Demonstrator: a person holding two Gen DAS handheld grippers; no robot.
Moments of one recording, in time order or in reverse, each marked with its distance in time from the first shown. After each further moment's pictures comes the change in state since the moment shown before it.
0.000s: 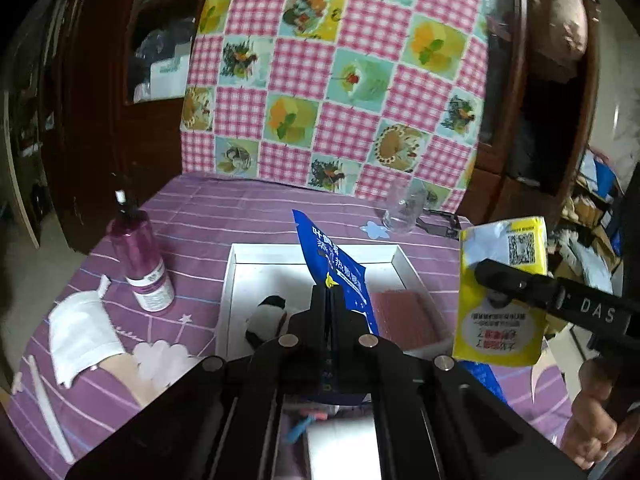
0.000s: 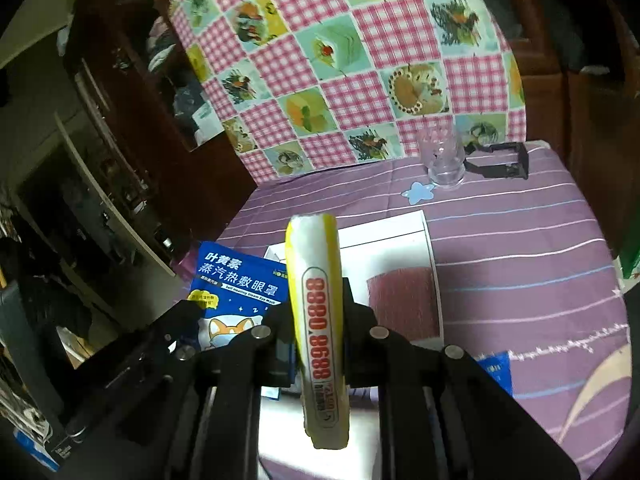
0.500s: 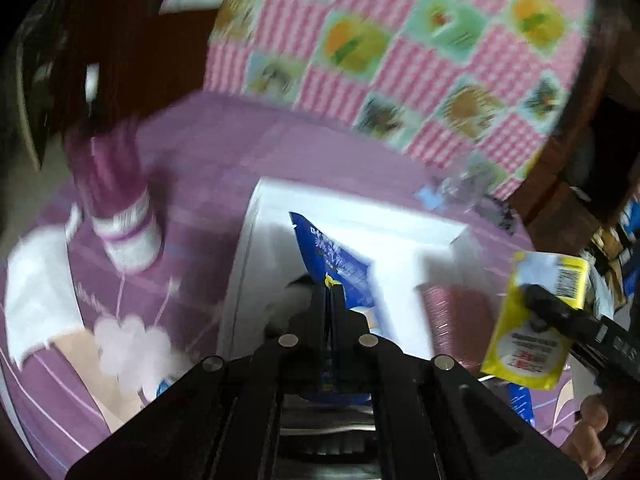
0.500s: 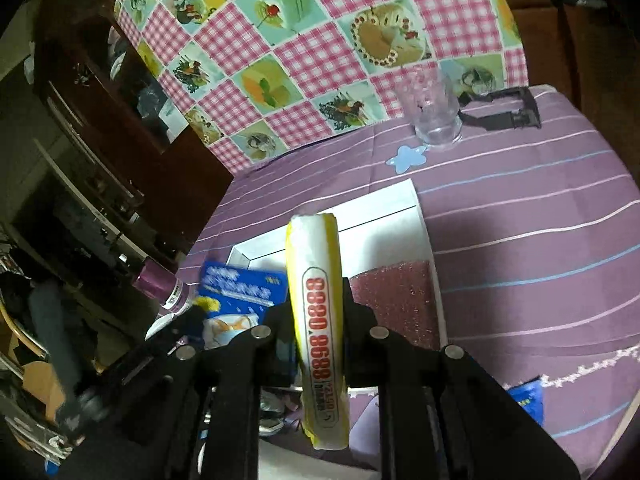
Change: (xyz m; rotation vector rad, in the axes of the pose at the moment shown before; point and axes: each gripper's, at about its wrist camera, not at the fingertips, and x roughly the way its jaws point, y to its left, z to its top) left arm 0.112 0.076 -0.020 -0.221 0.230 0.036; right arm 0.075 -0.049 -0.003 0.117 0.076 0.034
